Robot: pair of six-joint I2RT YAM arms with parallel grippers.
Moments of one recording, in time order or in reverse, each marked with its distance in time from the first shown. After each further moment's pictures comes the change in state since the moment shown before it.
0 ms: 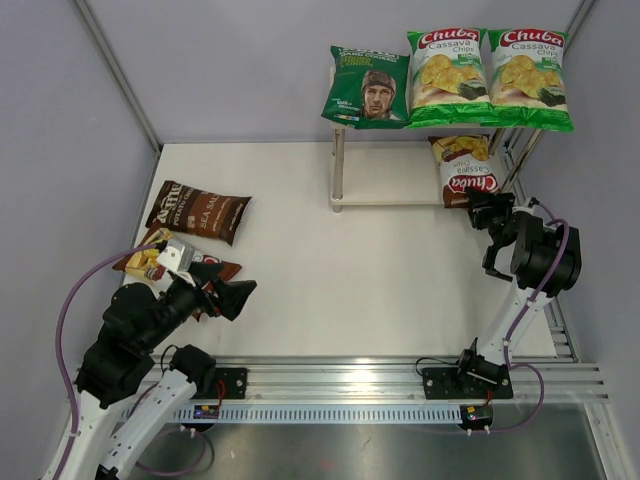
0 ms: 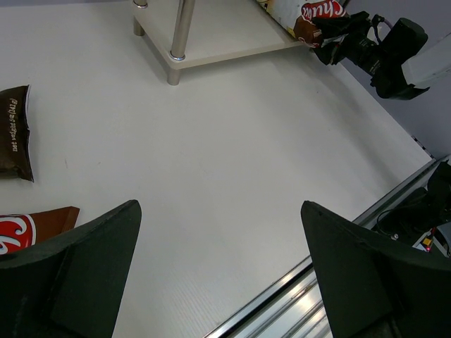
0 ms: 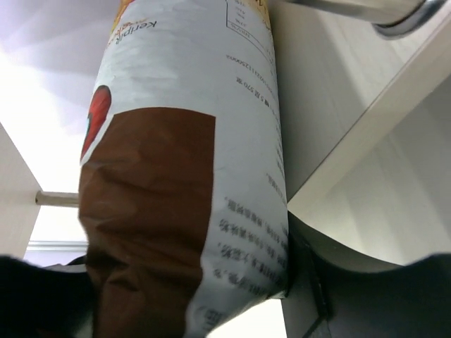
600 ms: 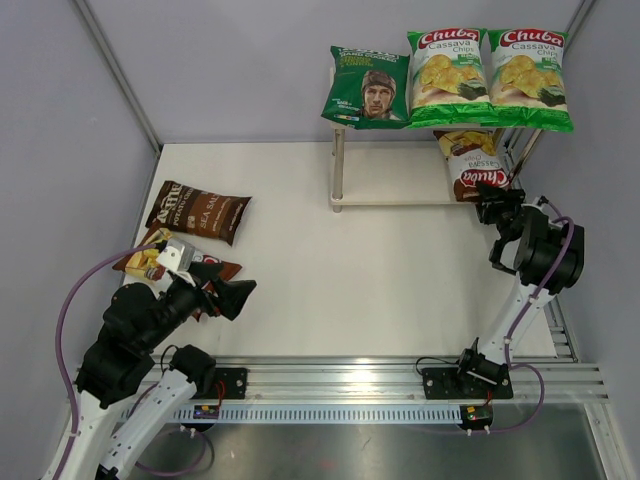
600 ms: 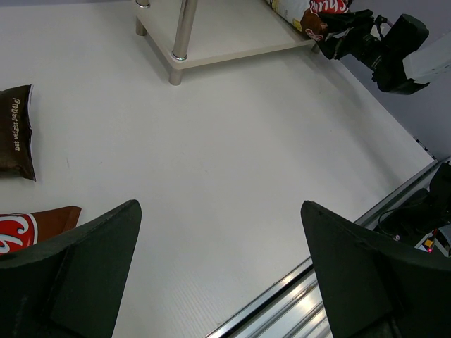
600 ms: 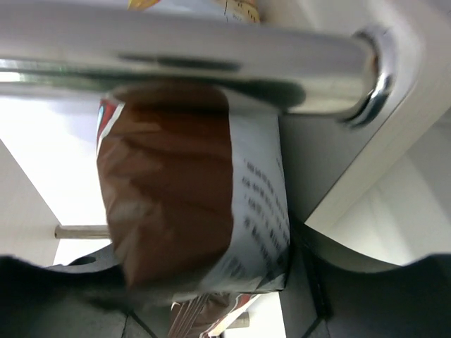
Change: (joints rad) left arm 0.000 0.000 -0.001 0.000 -0.006 0.000; right arm -0.034 0.047 0.090 -0.047 0.014 0.078
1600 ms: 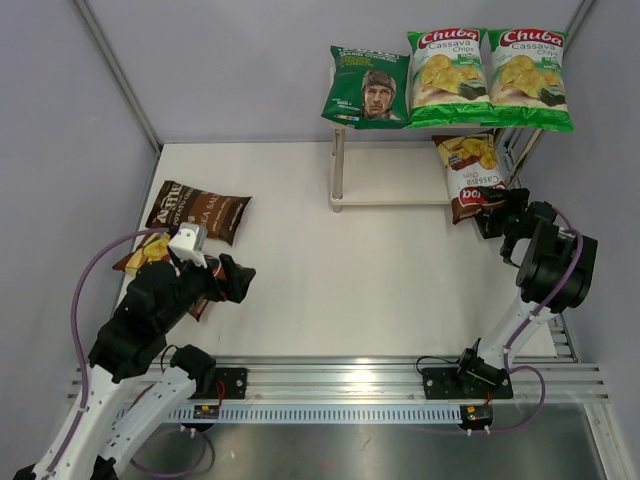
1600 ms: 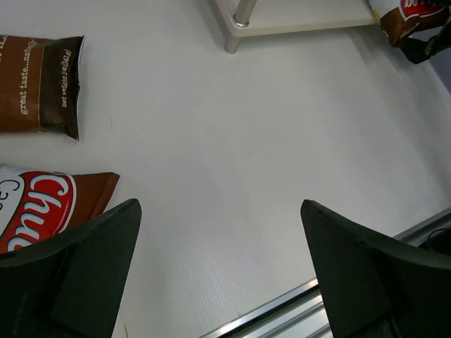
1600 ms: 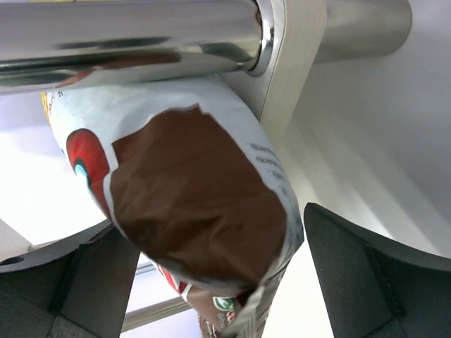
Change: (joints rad) left arm 0.000 0.126 0.014 -0.034 -0.152 -0.015; right arm -0.050 -0.172 0.000 -0.465 -0.045 -0.090
